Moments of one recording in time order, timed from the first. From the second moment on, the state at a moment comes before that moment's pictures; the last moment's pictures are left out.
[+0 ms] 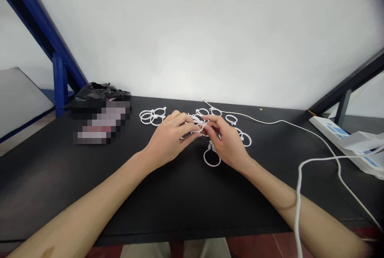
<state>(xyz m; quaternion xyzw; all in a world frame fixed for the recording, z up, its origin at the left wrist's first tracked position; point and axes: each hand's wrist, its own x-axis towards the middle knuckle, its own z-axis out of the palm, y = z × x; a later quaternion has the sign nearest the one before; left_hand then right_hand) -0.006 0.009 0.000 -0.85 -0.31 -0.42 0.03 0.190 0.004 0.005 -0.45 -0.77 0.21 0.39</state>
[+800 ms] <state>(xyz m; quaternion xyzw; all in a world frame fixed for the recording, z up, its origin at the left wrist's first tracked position) -0.071 0.044 -0.006 -0.74 -0.58 -0.29 0.20 0.188 0.003 -0.003 -0.41 -0.88 0.02 0.26</state>
